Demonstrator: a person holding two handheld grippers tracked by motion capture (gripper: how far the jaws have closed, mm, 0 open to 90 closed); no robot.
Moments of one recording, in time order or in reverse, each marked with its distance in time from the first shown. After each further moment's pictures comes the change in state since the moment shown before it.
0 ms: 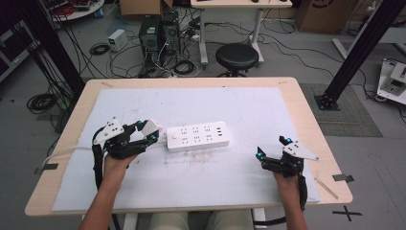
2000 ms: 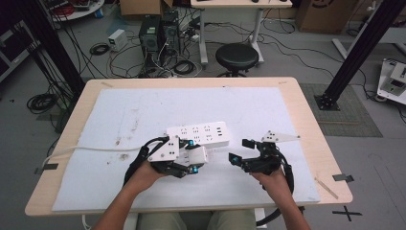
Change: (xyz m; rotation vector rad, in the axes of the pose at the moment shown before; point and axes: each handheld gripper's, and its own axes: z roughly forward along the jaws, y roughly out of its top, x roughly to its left) left arm -0.094 0.010 0.075 0.212 -0.456 0.452; right arm 0.062 0.063 0.007 0.175 0.583 0.210
